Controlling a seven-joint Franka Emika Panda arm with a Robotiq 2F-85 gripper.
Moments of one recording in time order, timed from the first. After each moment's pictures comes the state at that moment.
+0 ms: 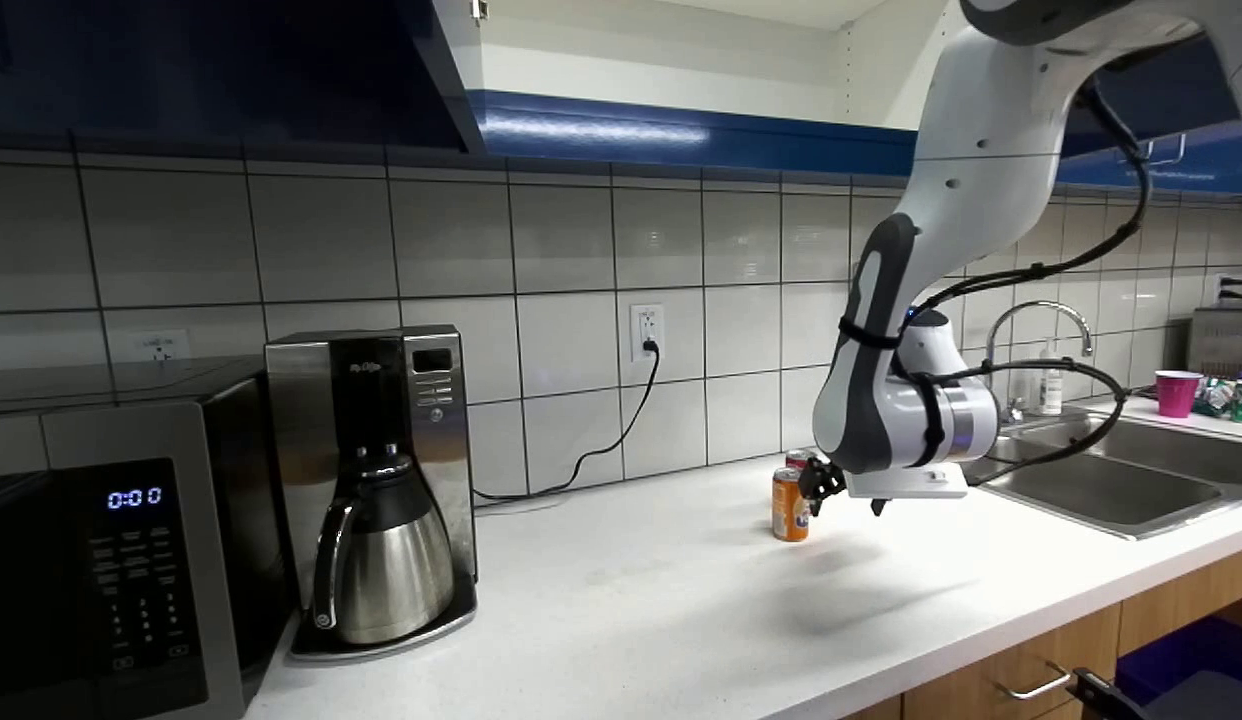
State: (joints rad) arm 0.05 0.31 -0.19 -2.64 0.19 3.43 0.03
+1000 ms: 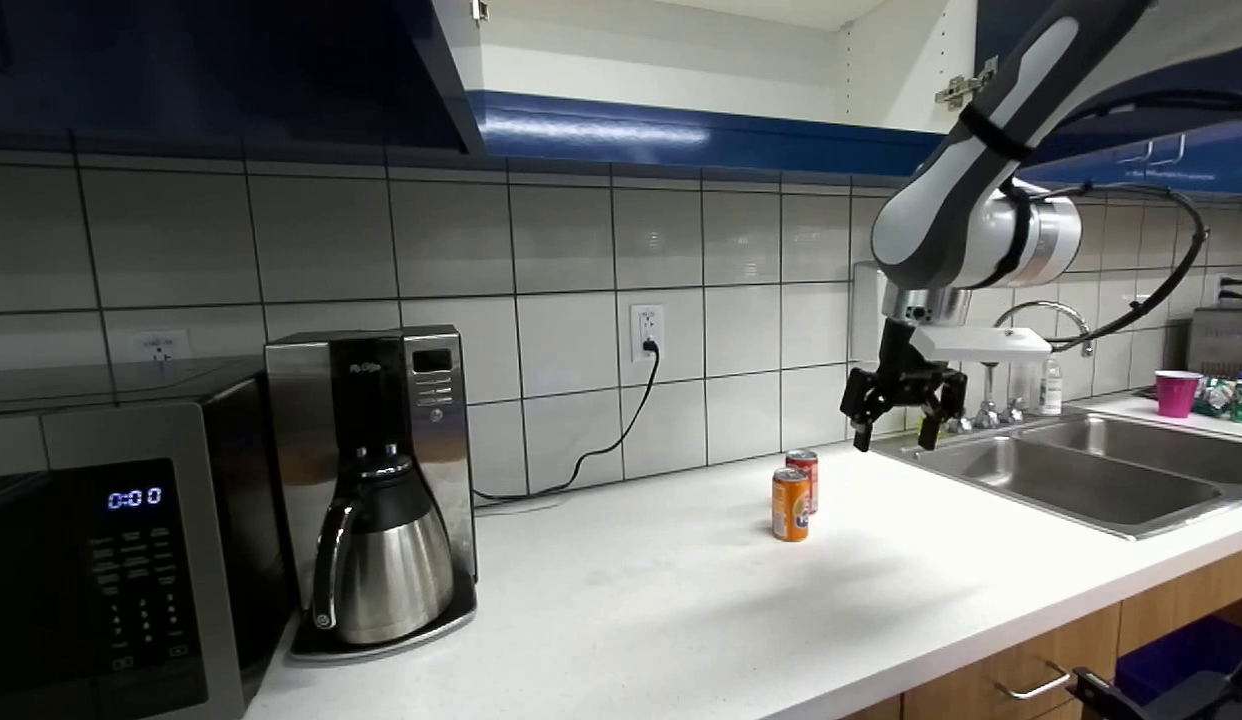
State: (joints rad) arm -0.03 -0.34 -0.22 -2.73 -0.03 2.57 -0.04
